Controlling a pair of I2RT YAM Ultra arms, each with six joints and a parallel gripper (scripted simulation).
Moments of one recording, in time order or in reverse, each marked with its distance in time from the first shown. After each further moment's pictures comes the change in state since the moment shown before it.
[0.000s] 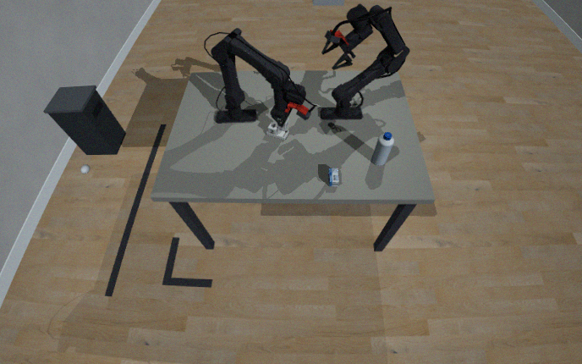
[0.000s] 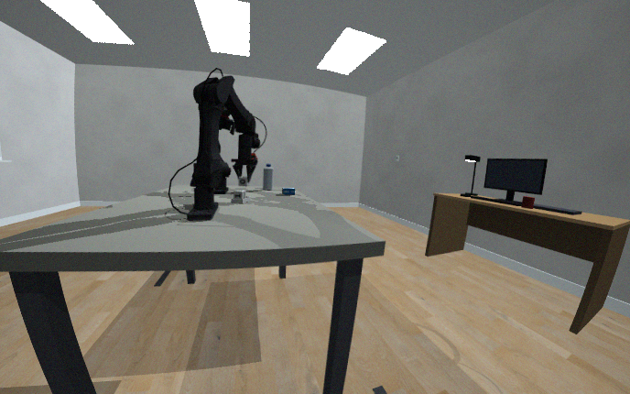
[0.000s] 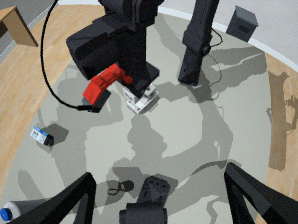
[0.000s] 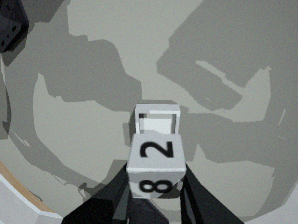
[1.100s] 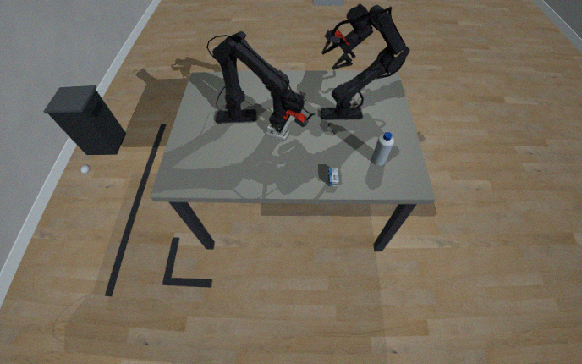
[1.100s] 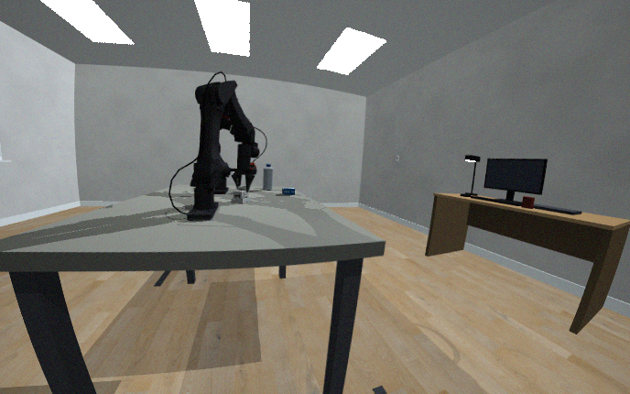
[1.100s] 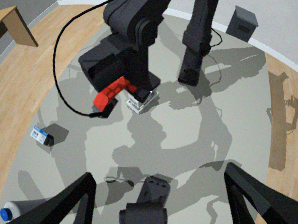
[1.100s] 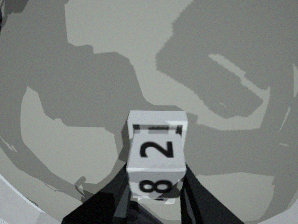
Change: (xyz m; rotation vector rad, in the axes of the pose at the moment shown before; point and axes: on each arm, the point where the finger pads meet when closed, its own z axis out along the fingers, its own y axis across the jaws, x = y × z) left arm 0.000 0.000 0.000 0.000 0.000 0.000; right arm 0.013 0.000 0.042 -0.003 0.034 0.006
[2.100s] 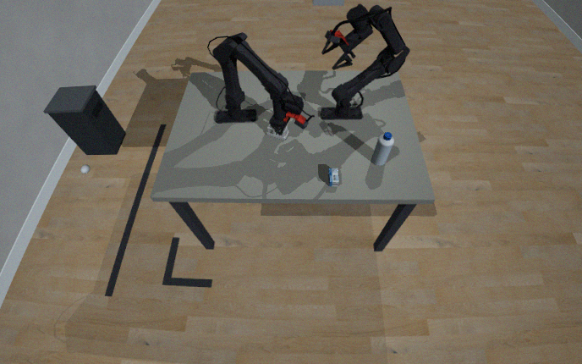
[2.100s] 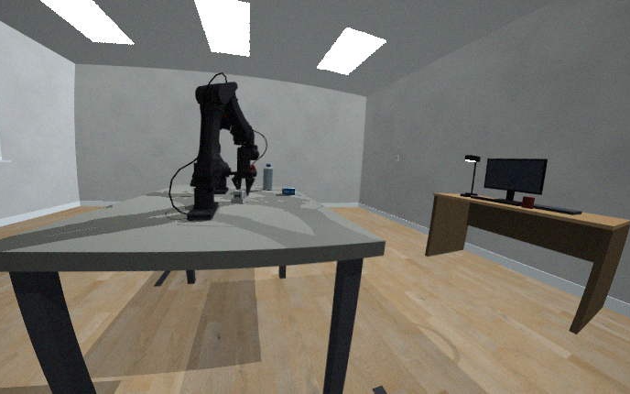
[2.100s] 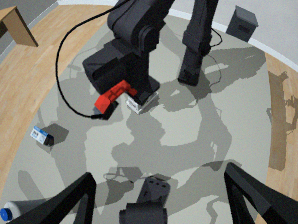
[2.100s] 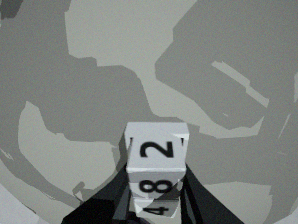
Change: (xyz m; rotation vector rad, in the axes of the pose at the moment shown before) left arm 0.000 0.000 0.000 0.000 0.000 0.000; right arm -0.003 0.000 0.014 0.004 -0.032 0.004
